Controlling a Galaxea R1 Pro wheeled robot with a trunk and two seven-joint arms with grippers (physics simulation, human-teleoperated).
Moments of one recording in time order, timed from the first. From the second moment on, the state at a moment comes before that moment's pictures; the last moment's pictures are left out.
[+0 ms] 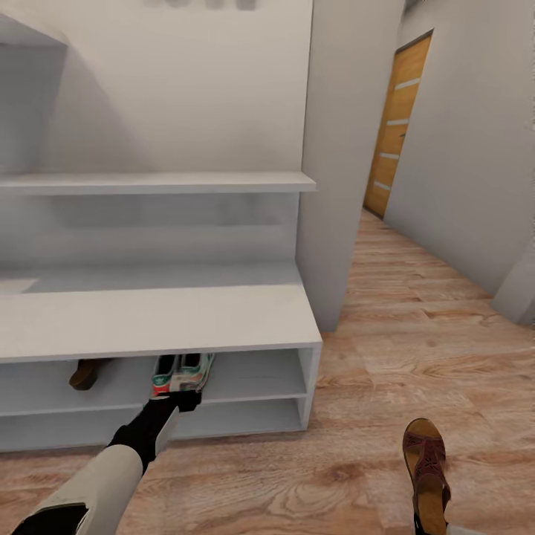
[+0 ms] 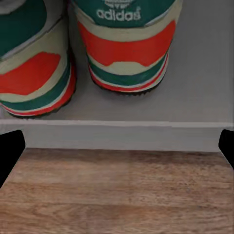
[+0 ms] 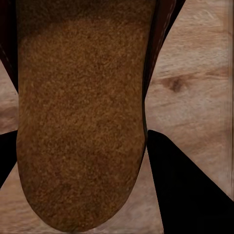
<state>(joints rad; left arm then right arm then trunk) -0.74 -0.02 0.11 -0.43 -0.08 0.27 0.09 -0.16 -0.15 -0.22 -0.43 -0.03 -0.48 -0.03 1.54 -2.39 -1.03</state>
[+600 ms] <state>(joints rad) -0.50 0.02 0.11 -0.43 -0.07 -0.05 0.05 -0.16 -0.15 -0.22 -0.43 -0.03 -0.48 -0.03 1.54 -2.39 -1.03</state>
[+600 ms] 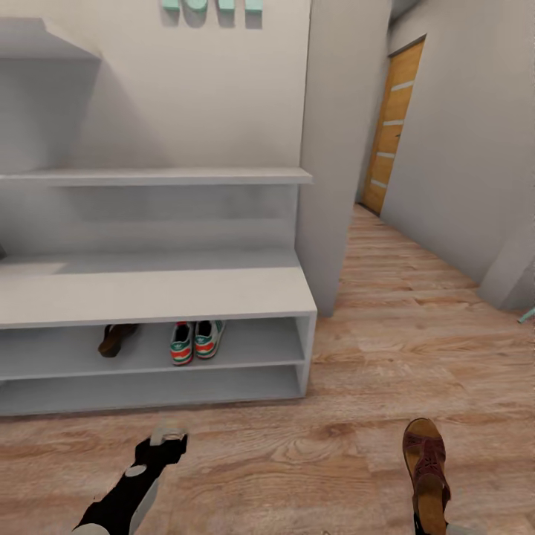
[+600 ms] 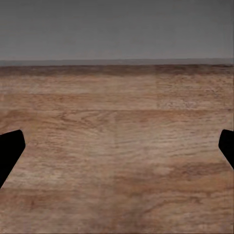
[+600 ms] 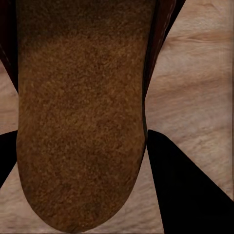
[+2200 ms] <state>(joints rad) -0.17 0.24 0.16 -0.36 0.18 -0.36 -0.44 -0.16 -0.14 -0.22 -0.44 -0.03 -0.48 -0.03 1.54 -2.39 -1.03</state>
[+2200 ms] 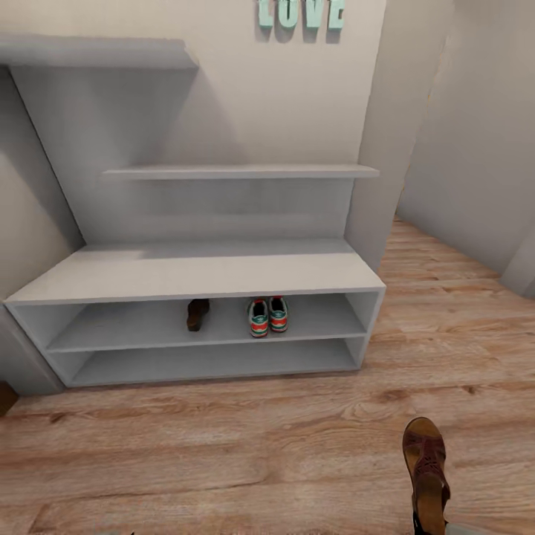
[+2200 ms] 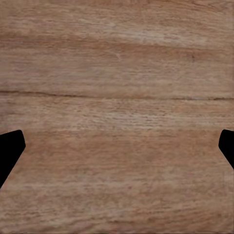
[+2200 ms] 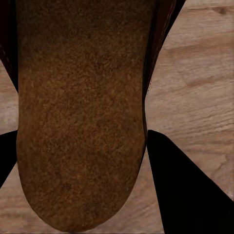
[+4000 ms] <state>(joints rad) -0.17 0.24 0.16 -0.37 0.18 -0.36 -0.44 -0.16 -0.15 -0.22 -0.43 -0.03 -0.48 -0.03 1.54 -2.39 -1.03</state>
